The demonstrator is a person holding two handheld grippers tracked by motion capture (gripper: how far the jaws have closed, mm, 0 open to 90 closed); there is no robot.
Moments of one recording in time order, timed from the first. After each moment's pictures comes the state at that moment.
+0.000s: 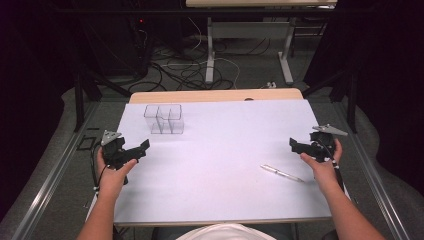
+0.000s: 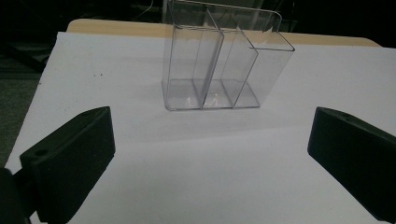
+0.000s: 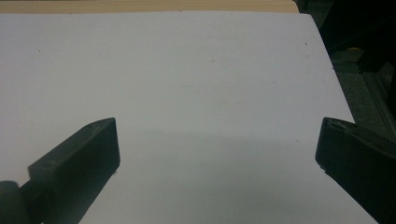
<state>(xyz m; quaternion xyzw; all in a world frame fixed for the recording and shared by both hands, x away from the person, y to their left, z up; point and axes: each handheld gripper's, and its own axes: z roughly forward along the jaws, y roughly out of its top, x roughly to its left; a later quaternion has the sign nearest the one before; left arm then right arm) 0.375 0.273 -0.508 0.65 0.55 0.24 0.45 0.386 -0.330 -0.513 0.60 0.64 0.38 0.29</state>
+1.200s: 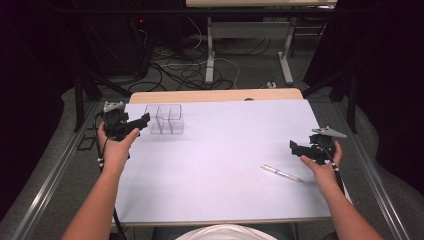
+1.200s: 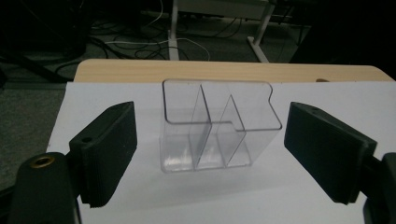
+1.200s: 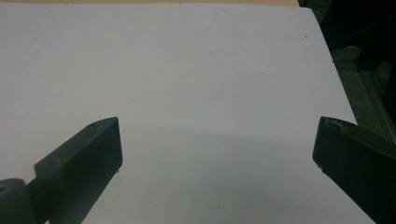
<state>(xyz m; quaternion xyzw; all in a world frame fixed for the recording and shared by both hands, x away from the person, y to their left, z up) 0.421 0.253 -0.435 0.65 0.57 0.25 0.44 0.382 -0.329 -0.518 0.59 0.65 0.37 0.29</state>
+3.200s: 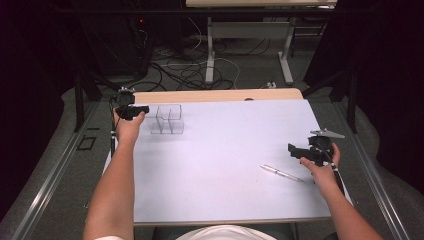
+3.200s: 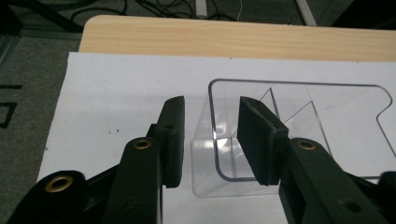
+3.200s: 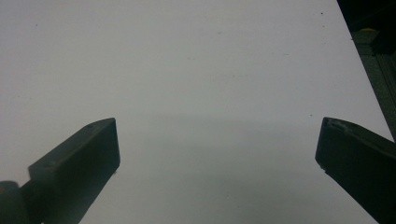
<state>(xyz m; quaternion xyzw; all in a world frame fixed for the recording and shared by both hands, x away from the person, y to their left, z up) 0.514 0.256 -0.466 0.67 0.63 0.21 0.33 0.383 -0.329 -0.527 0.60 0.66 0.36 0.26</state>
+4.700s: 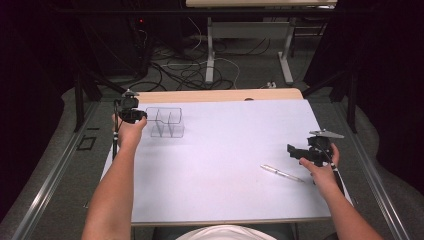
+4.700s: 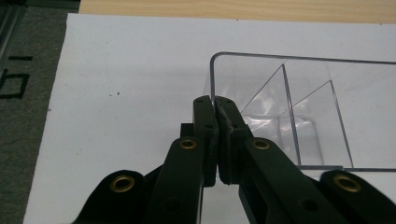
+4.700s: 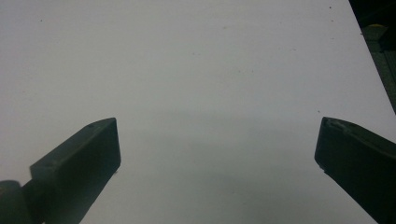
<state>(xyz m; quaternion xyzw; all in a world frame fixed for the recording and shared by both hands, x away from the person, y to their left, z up) 0.502 0.245 -0.467 0.68 0.66 0.18 0.28 0.383 -0.329 -0.528 0.60 0.66 0.36 0.25</state>
